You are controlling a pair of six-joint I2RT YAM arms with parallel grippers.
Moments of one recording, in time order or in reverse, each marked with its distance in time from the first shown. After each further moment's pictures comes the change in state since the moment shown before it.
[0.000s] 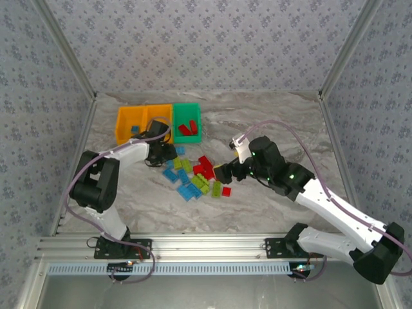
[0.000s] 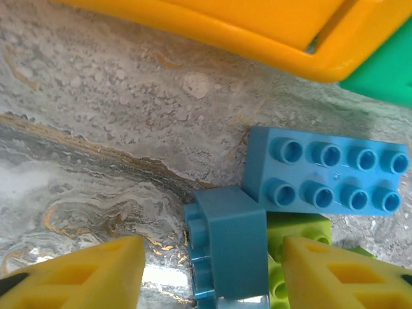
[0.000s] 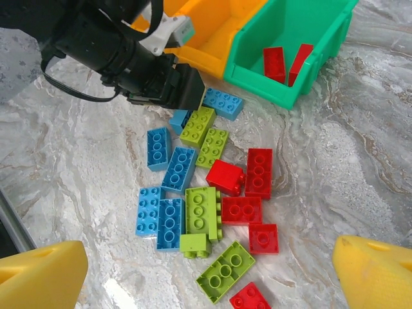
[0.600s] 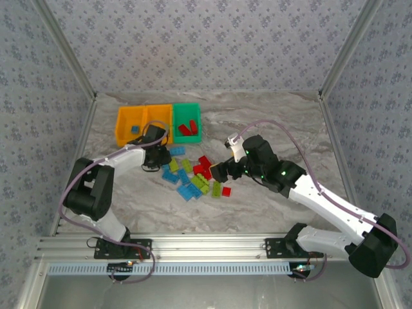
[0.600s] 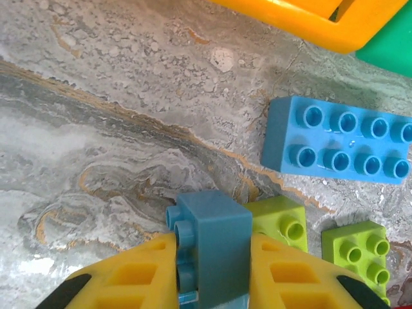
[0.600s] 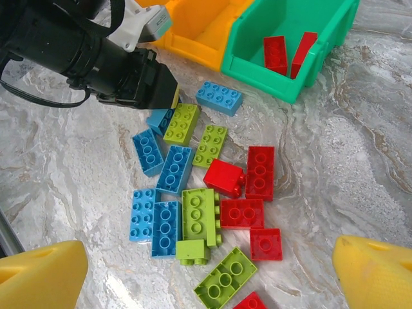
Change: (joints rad) left arm 0.001 -0.105 -0.100 0.029 -0.015 -0.016; right arm 0.000 0.078 -0.008 0.059 -0.001 0.013
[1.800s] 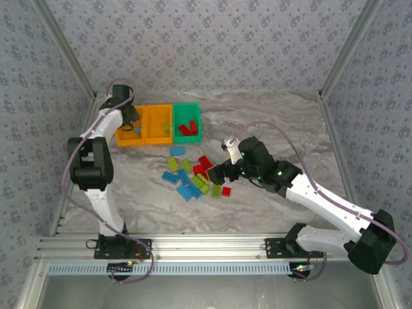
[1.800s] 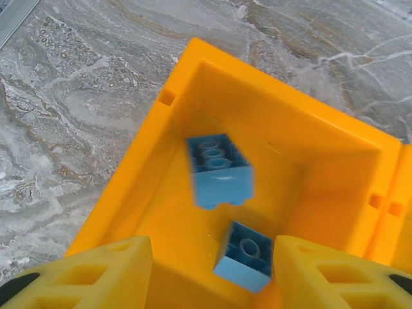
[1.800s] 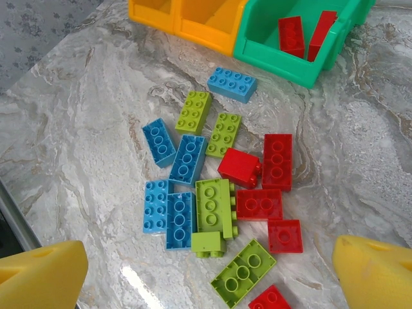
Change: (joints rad) left arm 0.345 0.315 0.621 -0.118 -0.194 0.196; right arm 0.033 0.028 0.002 -0.008 -0.005 0.048
